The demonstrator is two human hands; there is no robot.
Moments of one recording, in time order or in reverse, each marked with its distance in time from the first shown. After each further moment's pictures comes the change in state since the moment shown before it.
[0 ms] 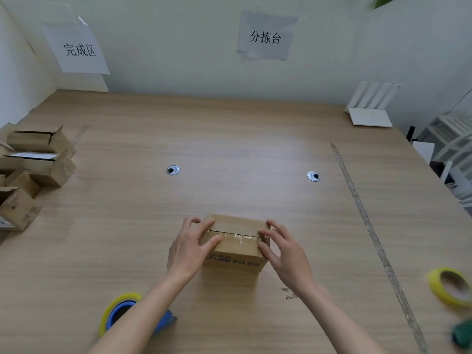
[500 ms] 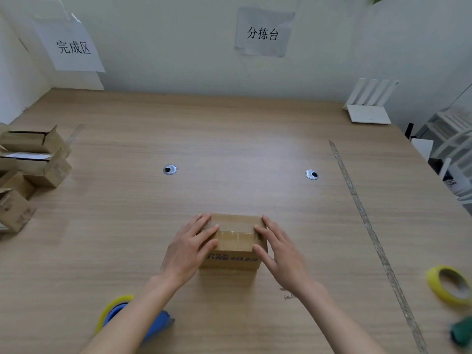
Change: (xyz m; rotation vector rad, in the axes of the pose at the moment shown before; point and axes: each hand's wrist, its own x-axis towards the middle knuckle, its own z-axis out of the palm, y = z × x) left_hand 0.002 -0.015 0.002 0.121 -0.057 0.293; right_hand 0.004 0.006 0.001 -0.173 -0.131 -0.037
